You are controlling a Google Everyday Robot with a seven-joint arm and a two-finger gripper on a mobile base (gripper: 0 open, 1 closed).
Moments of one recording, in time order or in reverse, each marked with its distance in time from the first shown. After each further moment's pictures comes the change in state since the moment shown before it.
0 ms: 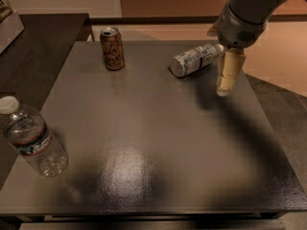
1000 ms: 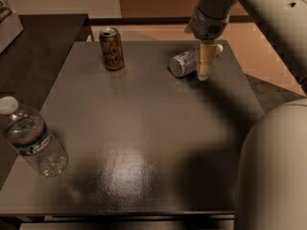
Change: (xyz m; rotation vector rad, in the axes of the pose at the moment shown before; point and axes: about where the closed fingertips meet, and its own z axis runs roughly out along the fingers) arm -0.023 -0.085 0.066 -0.040 0.018 -0.120
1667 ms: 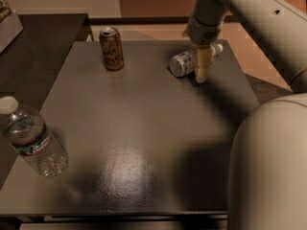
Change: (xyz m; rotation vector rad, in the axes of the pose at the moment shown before) arm 0.003 -0.016 0.029 0.011 0.036 -0.033
